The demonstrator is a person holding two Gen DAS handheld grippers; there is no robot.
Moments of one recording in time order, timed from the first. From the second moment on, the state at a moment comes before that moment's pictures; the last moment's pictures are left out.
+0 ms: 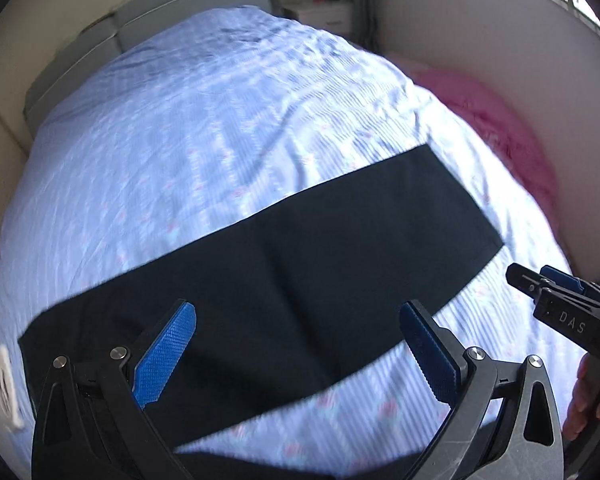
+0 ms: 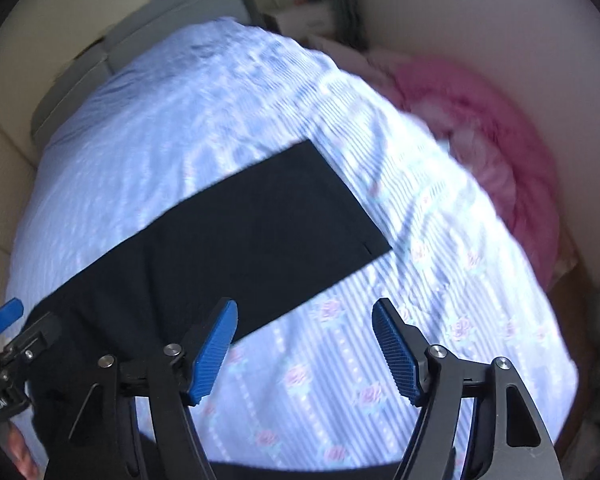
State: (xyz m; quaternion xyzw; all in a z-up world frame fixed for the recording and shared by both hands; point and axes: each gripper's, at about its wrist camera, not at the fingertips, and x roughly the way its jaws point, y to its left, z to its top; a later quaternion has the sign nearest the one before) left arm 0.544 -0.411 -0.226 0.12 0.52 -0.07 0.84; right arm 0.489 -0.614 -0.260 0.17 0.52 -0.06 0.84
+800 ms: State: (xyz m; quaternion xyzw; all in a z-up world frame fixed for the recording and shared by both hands) left arm 0.524 -0.382 -0.260 0.08 0.56 -0.06 0.82; right arm 0.548 -0.670 -0.356 0.27 0.52 -0.09 0.80
